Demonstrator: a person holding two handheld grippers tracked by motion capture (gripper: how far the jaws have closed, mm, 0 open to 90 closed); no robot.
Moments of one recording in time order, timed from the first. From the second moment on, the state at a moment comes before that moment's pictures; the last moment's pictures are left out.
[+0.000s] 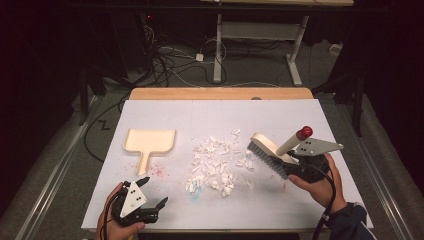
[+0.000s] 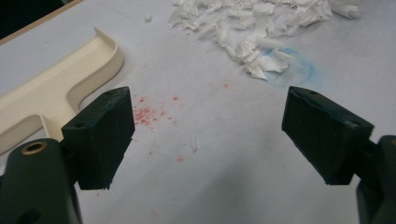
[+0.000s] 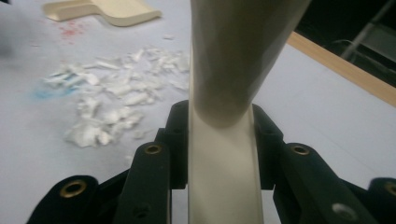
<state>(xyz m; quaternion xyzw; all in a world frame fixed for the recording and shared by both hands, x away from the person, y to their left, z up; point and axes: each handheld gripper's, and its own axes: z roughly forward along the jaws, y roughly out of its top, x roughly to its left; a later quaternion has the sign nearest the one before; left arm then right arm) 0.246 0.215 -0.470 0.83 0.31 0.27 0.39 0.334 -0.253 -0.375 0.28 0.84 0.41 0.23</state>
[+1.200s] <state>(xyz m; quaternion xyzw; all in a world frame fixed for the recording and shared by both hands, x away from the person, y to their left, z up) 0.249 0.214 -0.473 0.83 0.30 0.26 0.38 0.446 -0.144 -0.437 0.21 0.89 0.25 0.32</state>
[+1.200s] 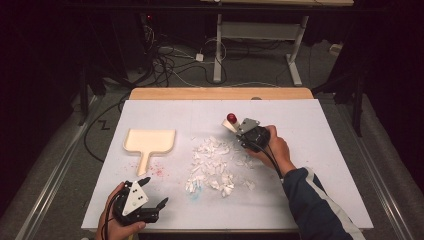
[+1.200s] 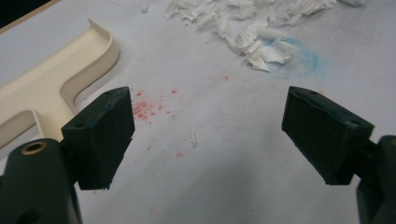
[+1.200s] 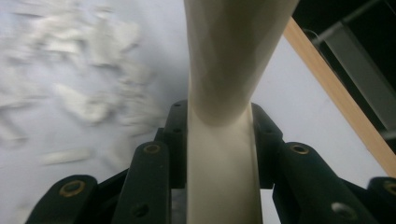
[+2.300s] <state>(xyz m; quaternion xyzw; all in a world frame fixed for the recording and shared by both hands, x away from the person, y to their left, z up) 0.248 0.209 -0.474 0.84 0.30 0.25 0.38 0.393 -0.159 -0.387 0.13 0.89 0.34 0.27</state>
